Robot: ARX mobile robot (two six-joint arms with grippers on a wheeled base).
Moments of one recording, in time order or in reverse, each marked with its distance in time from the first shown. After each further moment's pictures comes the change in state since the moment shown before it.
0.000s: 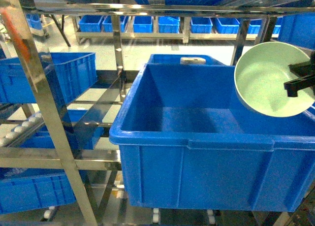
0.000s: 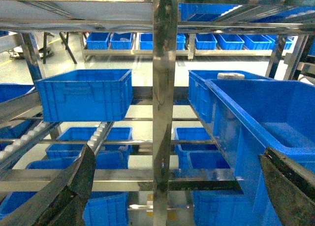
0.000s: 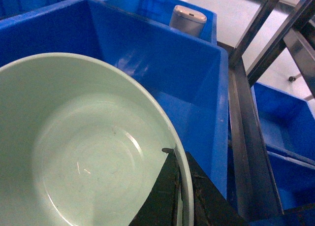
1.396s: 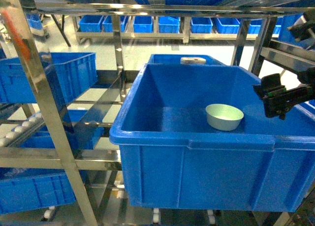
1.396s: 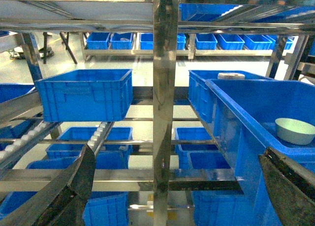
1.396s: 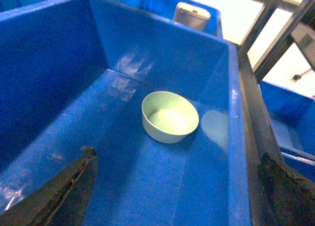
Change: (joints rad) left arm 0.000 0.000 0.000 0.000 0.000 0.000; right arm 0.015 0.096 -0.016 0.124 0.008 0.027
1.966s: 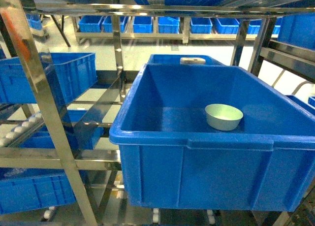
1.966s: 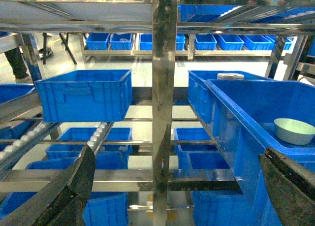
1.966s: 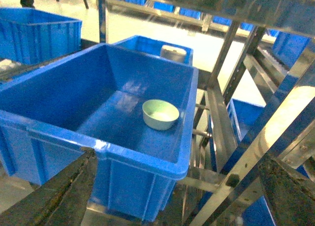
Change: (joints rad) left arm 0.000 0.000 0.000 0.000 0.000 0.000; right arm -0.172 -1.186 -0.479 -0.573 -0.160 0.027
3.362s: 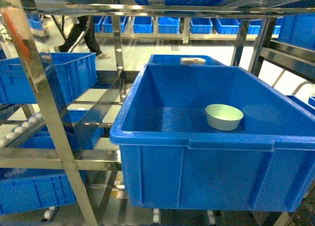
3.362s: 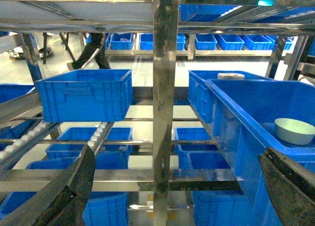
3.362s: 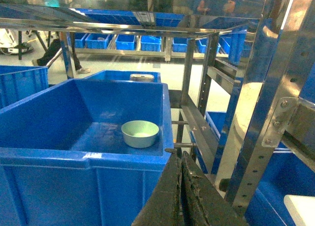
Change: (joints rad) left arm 0.000 0.000 0.000 0.000 0.000 0.000; right arm 0.093 -0.407 -0.322 0.143 0.274 0.187
